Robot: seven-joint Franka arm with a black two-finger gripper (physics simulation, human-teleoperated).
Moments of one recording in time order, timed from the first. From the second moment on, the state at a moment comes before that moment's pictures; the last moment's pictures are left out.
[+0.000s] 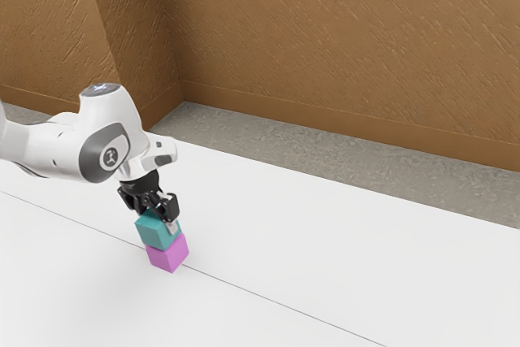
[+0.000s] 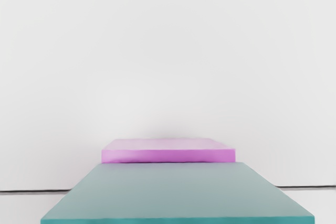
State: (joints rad) arm 0.13 -0.03 -0.08 -2.39 -0.10 2.40 0.13
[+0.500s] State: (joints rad) arm 0.14 -0.02 -0.08 -2.38 -0.10 2.40 0.13
